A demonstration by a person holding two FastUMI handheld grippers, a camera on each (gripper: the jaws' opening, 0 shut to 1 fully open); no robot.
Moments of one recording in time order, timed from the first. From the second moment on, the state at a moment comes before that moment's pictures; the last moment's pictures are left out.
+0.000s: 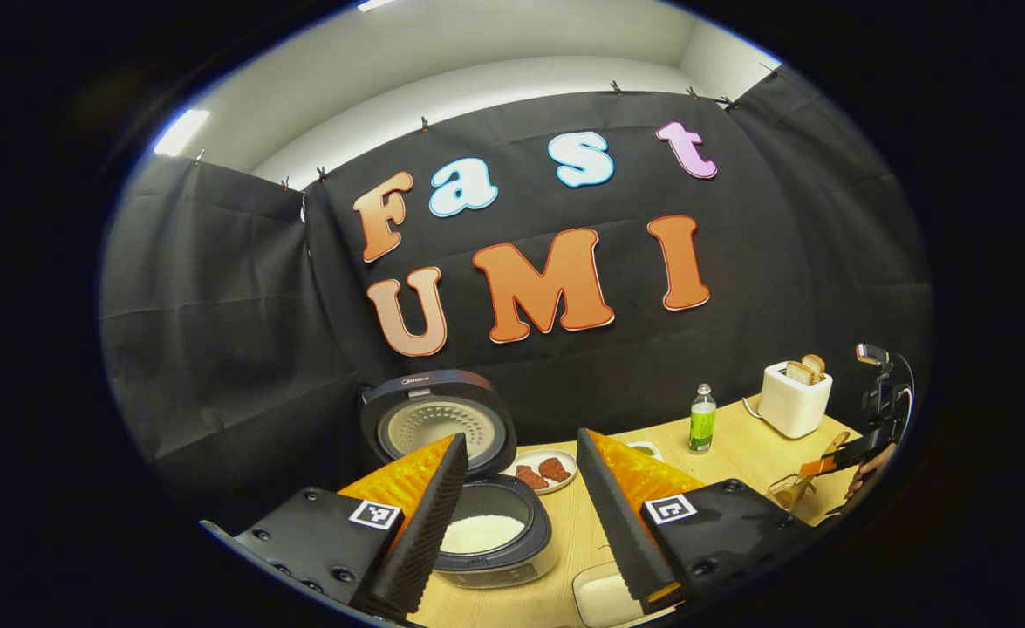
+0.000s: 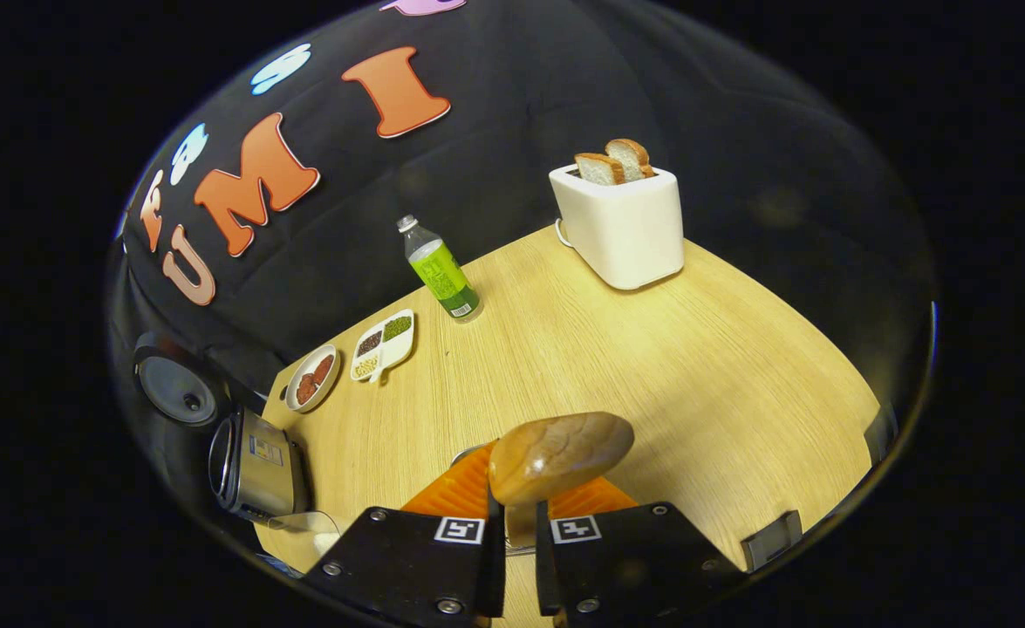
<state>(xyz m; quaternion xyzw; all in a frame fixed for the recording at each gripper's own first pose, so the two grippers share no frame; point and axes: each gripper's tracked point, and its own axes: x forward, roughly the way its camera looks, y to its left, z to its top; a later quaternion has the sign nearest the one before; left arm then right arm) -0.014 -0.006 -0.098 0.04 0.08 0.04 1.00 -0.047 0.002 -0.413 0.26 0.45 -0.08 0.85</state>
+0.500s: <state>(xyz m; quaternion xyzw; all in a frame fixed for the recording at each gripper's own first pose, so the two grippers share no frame) -0.003 0.005 -0.102 0.03 0.08 0.03 1.00 -0.030 -0.011 -0.363 0.22 0.39 -0.11 0.89</state>
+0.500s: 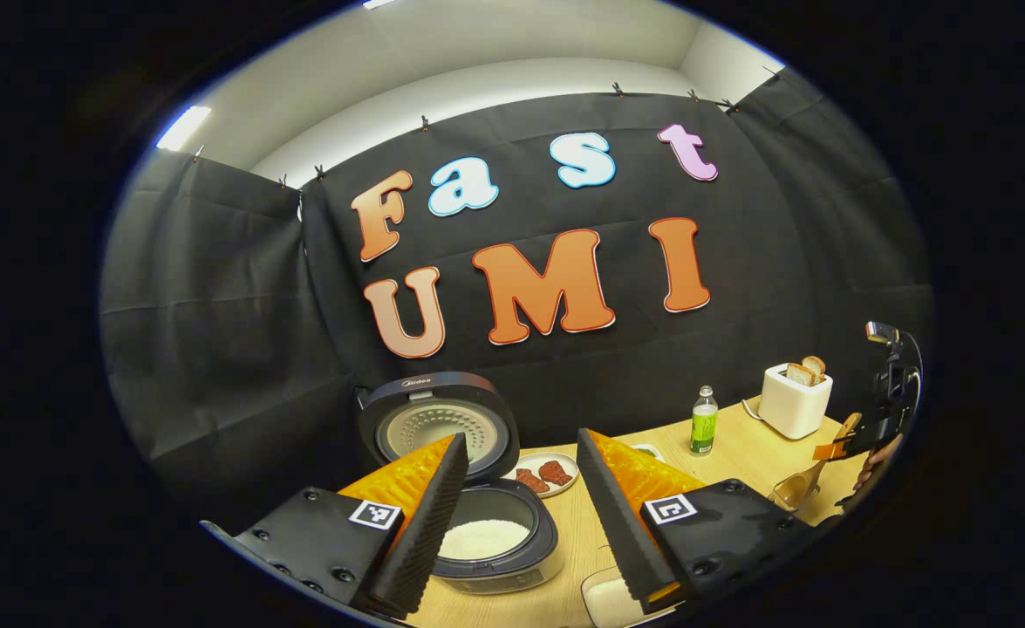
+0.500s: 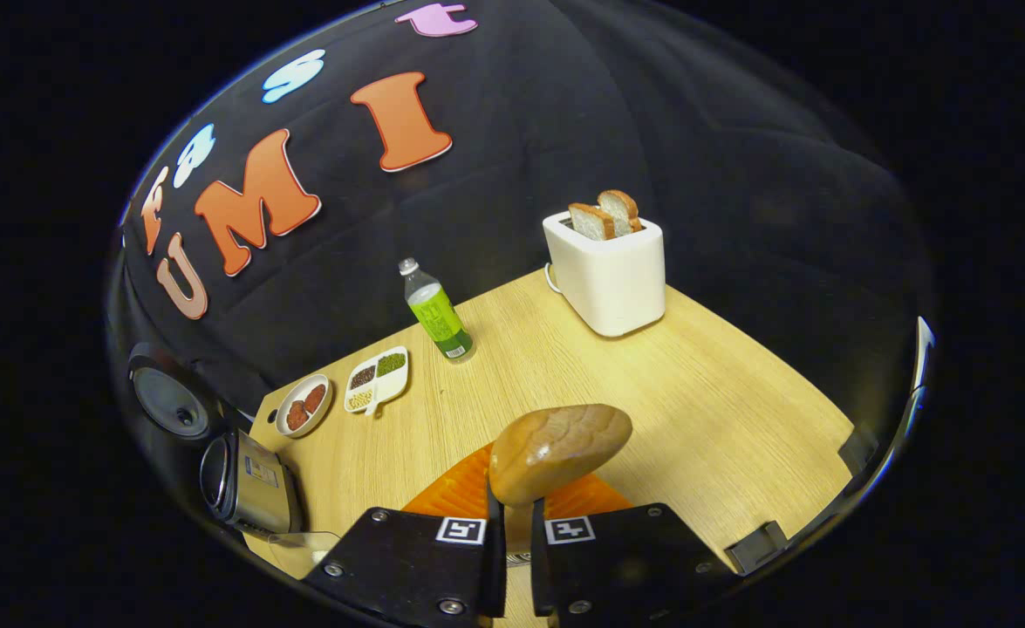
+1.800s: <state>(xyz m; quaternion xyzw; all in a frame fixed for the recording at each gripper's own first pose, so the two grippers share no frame) -0.023 0.120 -0.140 0.00 0.11 0.11 0.99 -0.066 0.212 -0.280 0.13 0.39 0.14 0.90</state>
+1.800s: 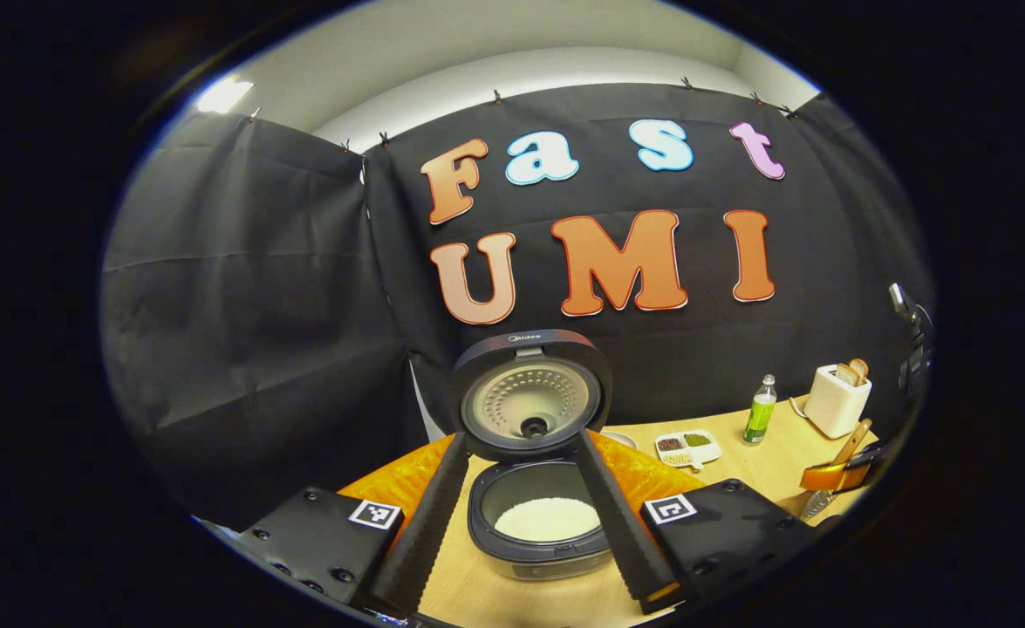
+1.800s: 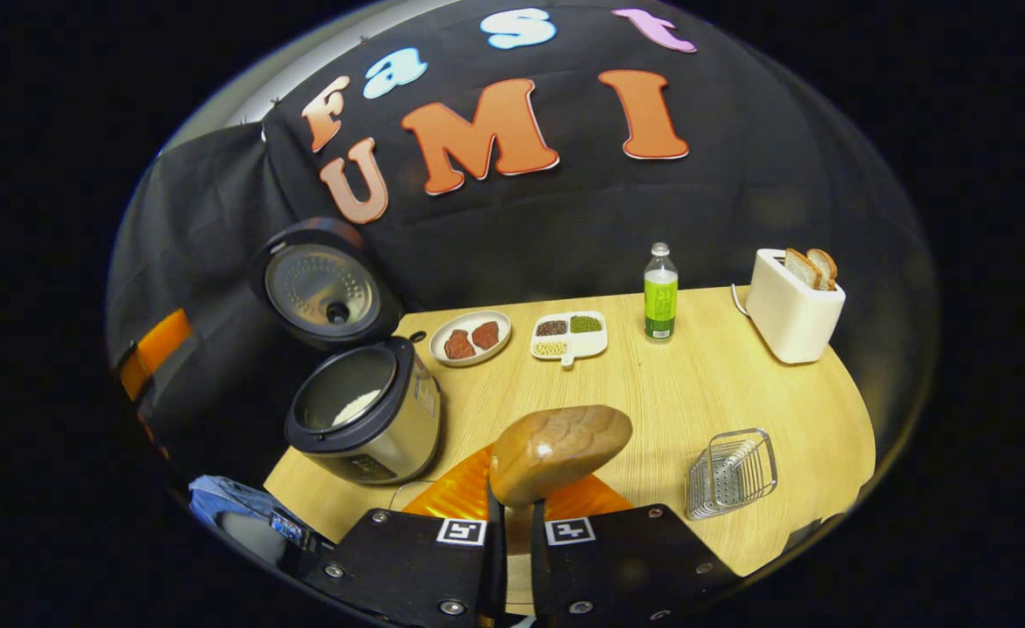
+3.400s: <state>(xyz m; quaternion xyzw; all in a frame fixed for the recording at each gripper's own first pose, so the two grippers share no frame) 0.018 0.102 -0.170 0.06 0.15 -0.02 0.99 -0.143 0.296 -0.344 0.20 0.43 0.06 0.88</state>
